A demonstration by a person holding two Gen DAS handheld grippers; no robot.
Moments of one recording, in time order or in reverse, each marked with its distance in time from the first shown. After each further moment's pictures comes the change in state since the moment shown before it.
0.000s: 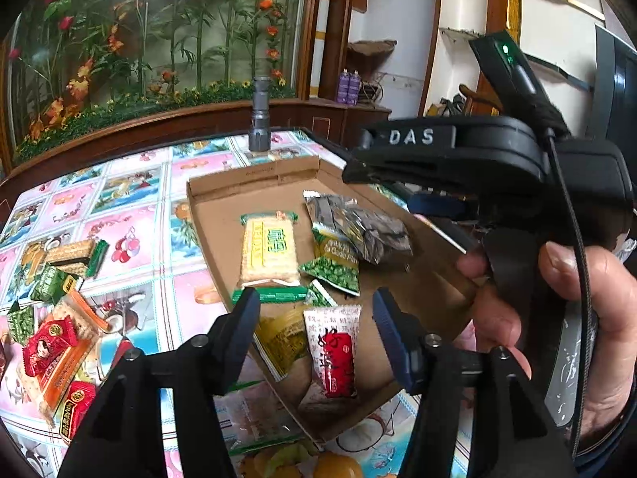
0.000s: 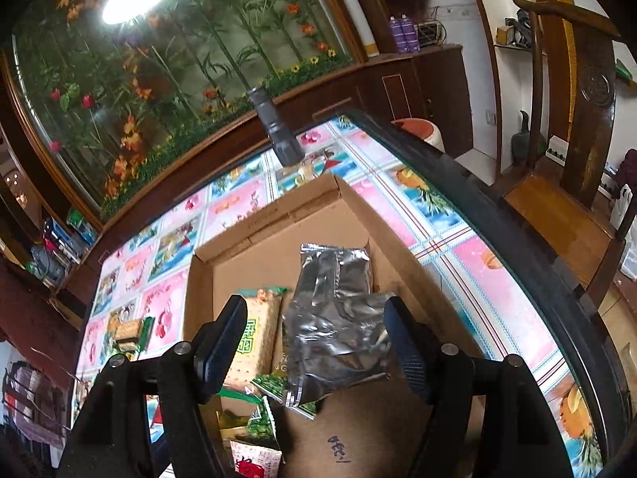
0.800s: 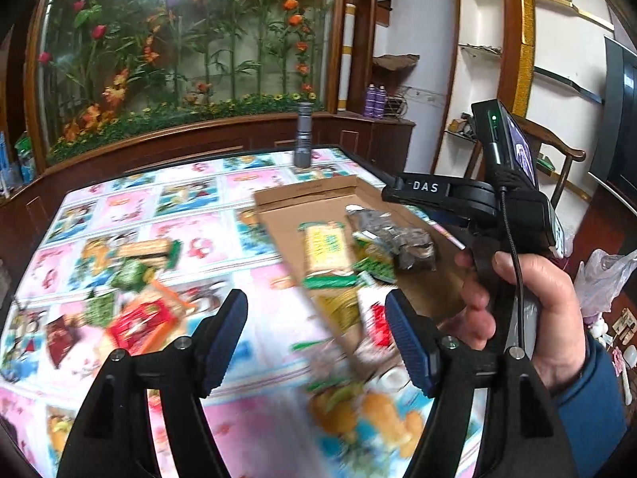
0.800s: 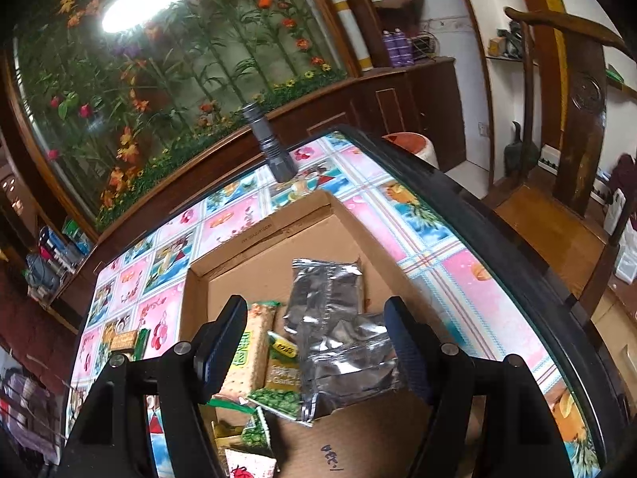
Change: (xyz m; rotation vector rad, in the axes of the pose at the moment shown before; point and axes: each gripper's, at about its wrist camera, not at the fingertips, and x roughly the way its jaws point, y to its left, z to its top) left arm -0.082 0.032 -0.006 -0.023 -0.020 0.100; right arm -0.004 0.007 -0.003 -0.042 -0.048 -0.012
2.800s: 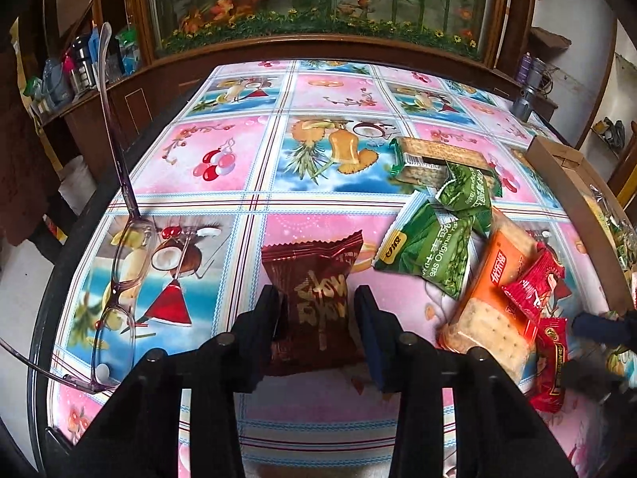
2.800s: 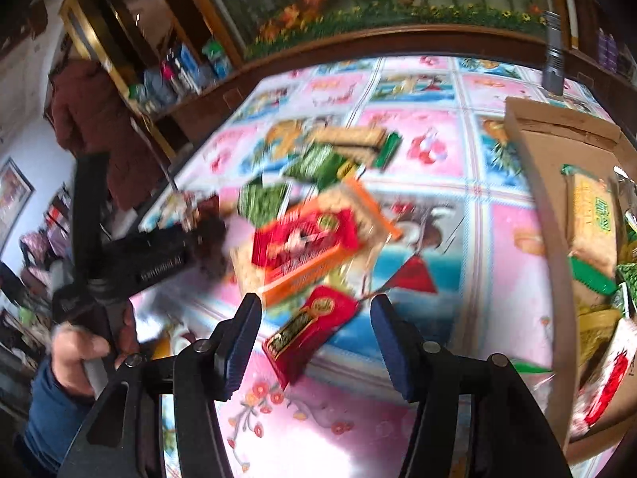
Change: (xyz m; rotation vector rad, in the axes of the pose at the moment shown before) left arm 0.044 0.259 -0.052 -0.243 0.268 0.336; right arm 0.036 0.211 -0.152 -0.488 0.396 0.347
